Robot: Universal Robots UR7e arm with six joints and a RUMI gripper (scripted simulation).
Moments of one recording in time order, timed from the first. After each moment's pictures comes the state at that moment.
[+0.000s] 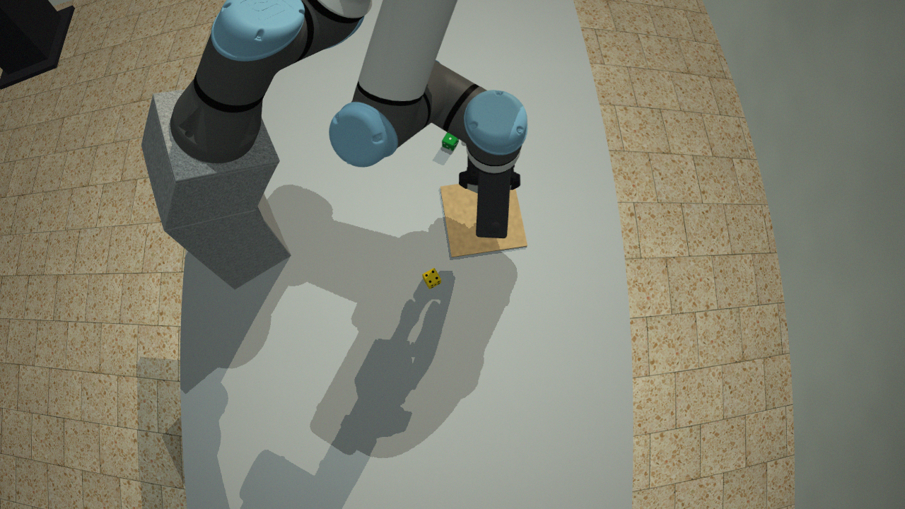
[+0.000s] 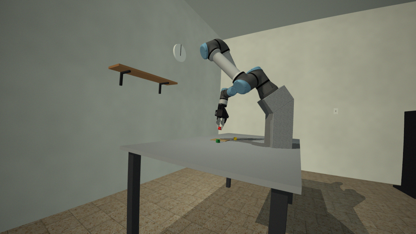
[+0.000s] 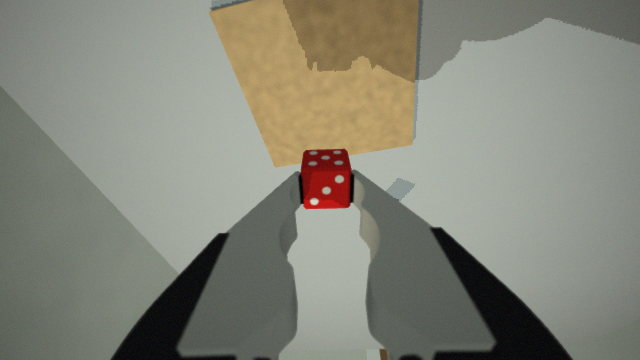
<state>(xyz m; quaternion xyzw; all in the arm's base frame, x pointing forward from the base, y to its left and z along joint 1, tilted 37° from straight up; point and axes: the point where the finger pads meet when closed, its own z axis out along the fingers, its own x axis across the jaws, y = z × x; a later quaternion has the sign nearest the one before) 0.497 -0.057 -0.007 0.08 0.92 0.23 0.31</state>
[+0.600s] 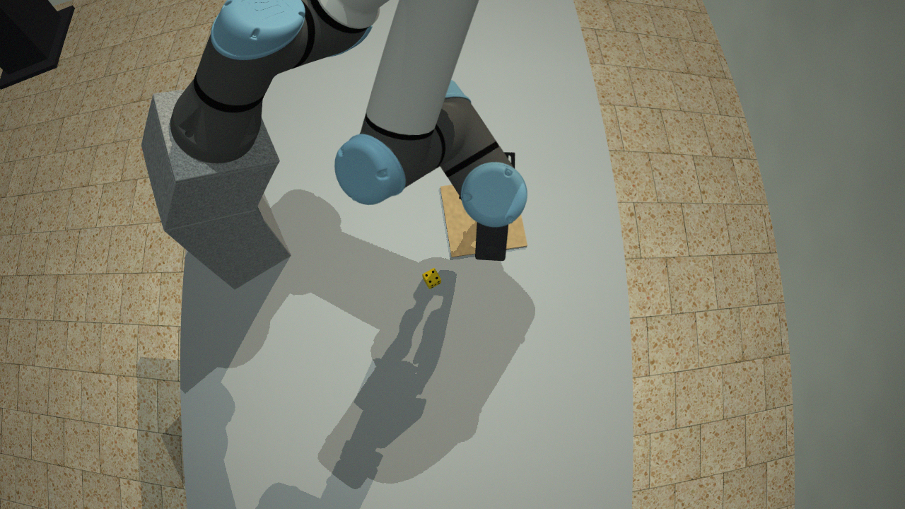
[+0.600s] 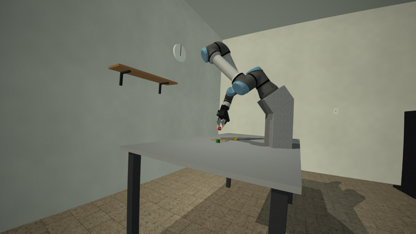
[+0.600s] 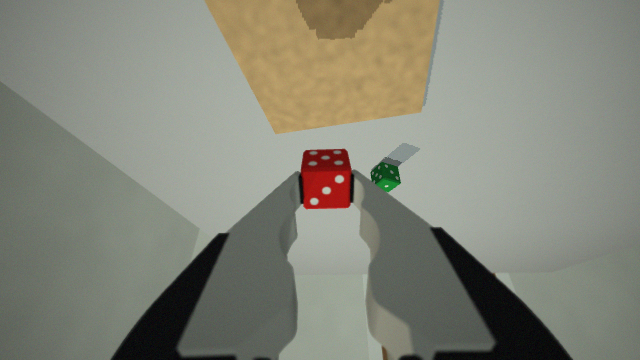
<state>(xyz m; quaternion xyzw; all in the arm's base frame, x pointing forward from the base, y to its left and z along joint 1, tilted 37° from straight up) 0.500 -0.056 -0.008 0.05 0.88 0.35 0.32</state>
